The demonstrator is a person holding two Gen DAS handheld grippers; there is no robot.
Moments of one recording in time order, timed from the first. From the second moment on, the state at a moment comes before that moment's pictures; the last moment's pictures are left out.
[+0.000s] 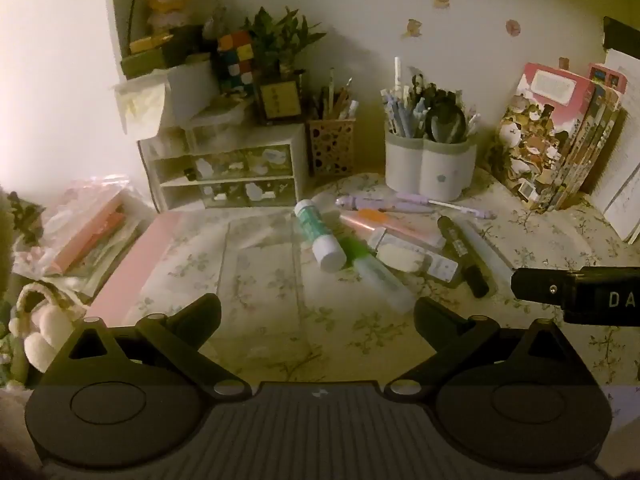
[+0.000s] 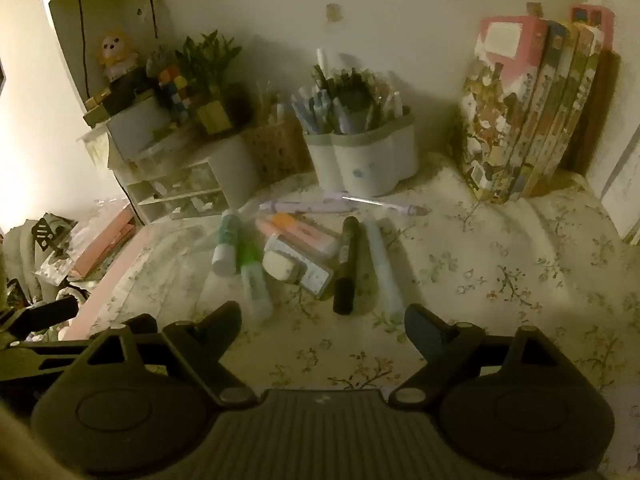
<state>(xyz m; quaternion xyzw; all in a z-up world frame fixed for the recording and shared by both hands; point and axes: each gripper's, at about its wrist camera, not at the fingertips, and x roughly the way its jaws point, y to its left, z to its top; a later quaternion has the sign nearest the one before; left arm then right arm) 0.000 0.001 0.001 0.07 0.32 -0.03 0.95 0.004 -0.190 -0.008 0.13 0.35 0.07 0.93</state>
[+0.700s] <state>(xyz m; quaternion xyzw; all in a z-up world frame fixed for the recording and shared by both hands) 0.018 0.031 -0.021 0.03 0.35 0.00 0.94 0.017 -0.173 -0.005 0.07 0.34 0.07 0.93</state>
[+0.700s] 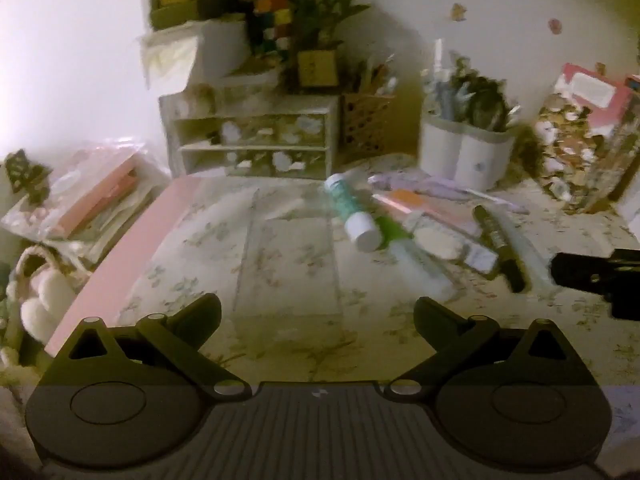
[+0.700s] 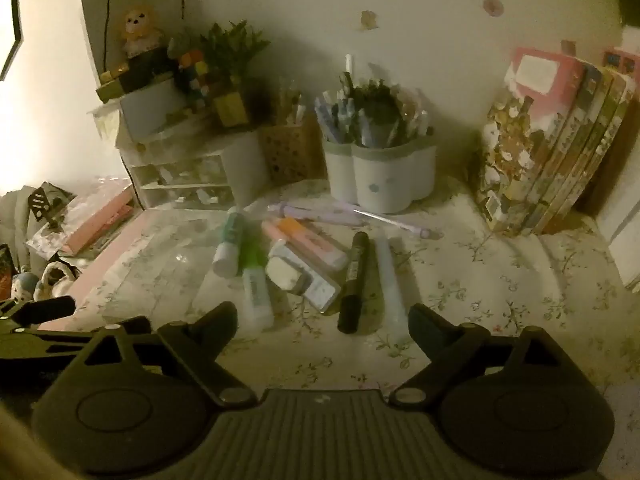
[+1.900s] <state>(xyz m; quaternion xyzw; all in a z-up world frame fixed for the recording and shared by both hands) 0.041 0.042 -0.060 0.04 0.37 0.06 0.93 0.051 -0.170 -0.007 0.08 0.35 0.07 0.93</state>
